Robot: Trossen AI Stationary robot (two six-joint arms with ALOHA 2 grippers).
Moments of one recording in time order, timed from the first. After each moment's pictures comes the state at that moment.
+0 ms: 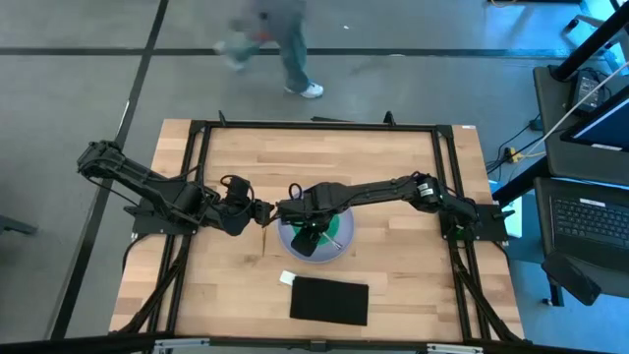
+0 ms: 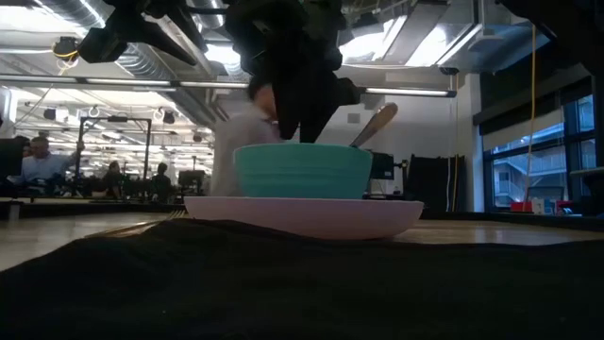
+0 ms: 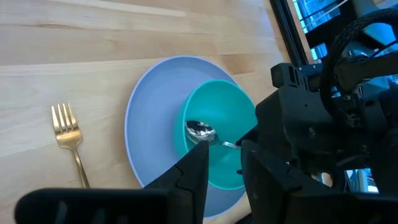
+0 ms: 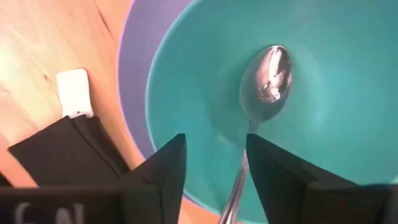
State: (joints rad) left arm -0.38 1.13 0.92 -0.64 -0.64 -1.56; right arm 0.11 2.31 2.19 -1.29 -0.07 0.64
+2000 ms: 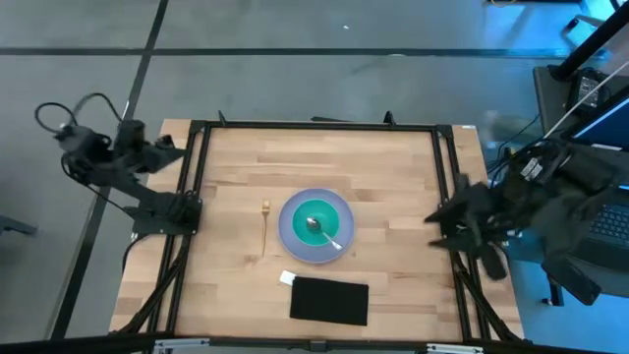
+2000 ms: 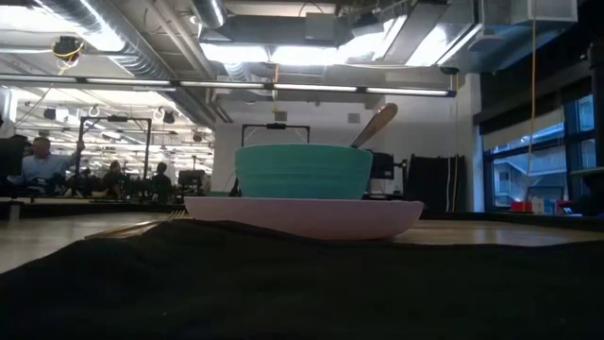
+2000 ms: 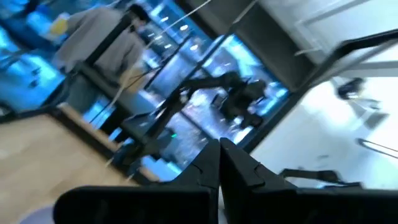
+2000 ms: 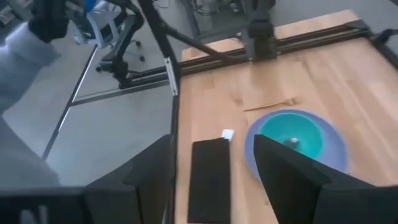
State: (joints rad) left arm -0.35 0.21 0.92 -0.46 -0.43 -0.67; right arm 0.86 1.43 2.19 -1.38 0.59 0.73
